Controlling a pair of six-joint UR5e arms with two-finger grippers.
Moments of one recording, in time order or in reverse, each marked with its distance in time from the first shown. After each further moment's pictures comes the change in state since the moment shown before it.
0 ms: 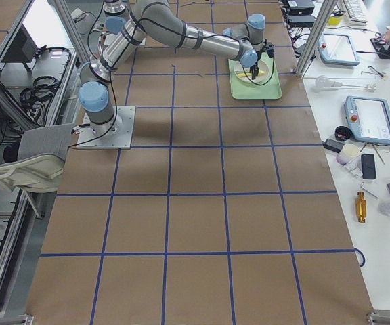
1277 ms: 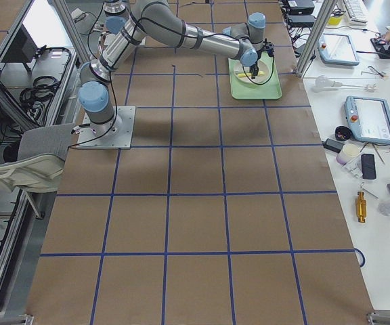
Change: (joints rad) left arm 0.010 -0.005 -0.017 0.026 -0.001 -0.001; right arm 0.001 -0.005 -0.004 0.009 0.011 0.012
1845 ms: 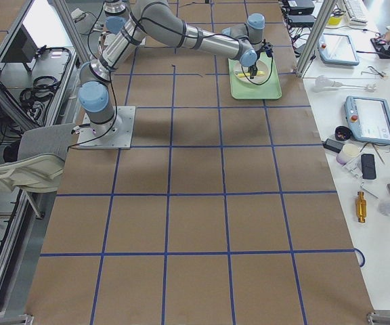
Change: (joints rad) left arm 0.001 -0.002 -0.006 -0.001 0.023 0.002; right arm 0.006 0.005 0.003 -0.001 0.016 -0.003
